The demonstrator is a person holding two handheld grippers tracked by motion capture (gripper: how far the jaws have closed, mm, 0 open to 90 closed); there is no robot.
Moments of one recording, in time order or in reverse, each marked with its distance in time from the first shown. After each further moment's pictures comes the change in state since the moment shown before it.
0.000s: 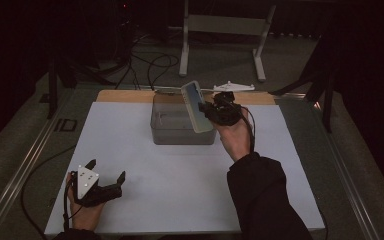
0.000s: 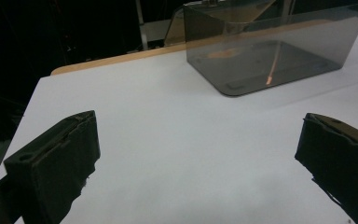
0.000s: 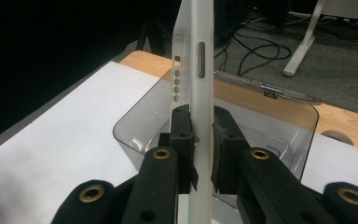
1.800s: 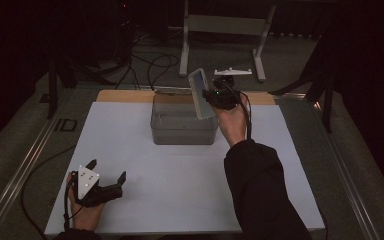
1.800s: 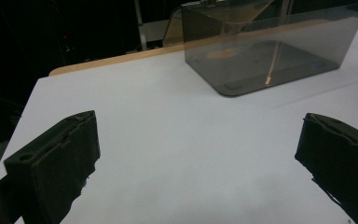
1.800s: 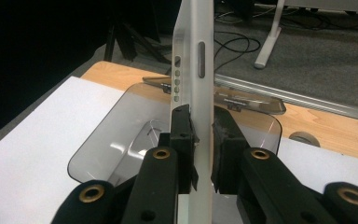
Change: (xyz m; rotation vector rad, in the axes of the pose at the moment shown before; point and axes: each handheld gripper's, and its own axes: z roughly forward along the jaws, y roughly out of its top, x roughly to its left) left arm -0.001 0.000 0.000 -0.003 -0.003 0.000; right arm -0.024 0.027 0.027 0.021 -0.117 0.071
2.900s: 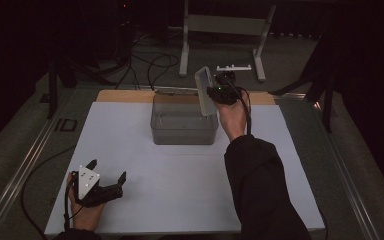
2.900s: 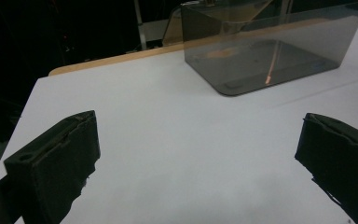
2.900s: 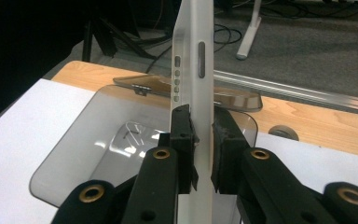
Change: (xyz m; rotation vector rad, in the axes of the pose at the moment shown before) left arm -0.001 0.000 0.000 0.001 0.000 0.002; right arm -0.016 0.006 0.018 0.038 -0.079 0.032
